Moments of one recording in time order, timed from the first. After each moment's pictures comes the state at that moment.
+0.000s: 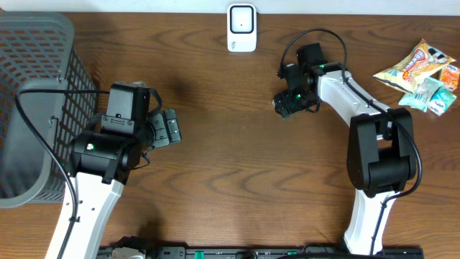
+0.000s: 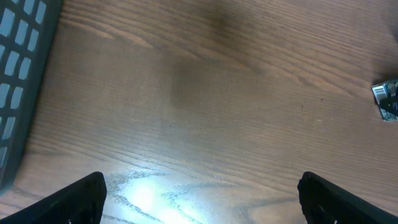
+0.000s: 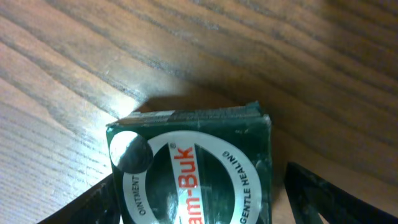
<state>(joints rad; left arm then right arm) -0.21 1.16 1.18 -1.05 -0.08 -0.41 0.21 2.13 1.50 -0.73 -0.18 -0.20</state>
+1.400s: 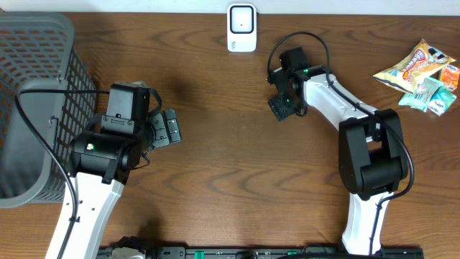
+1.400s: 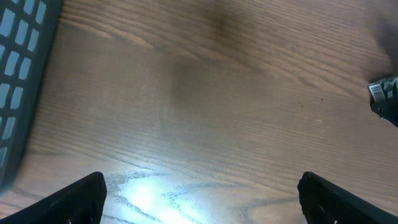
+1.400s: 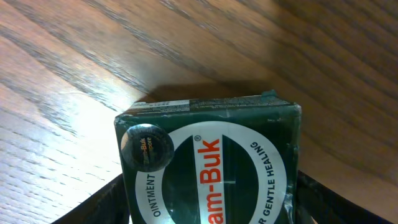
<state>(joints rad) -0.21 1.16 1.18 -1.05 -0.08 -0.41 0.30 2.13 1.50 -0.72 0.00 -0.22</state>
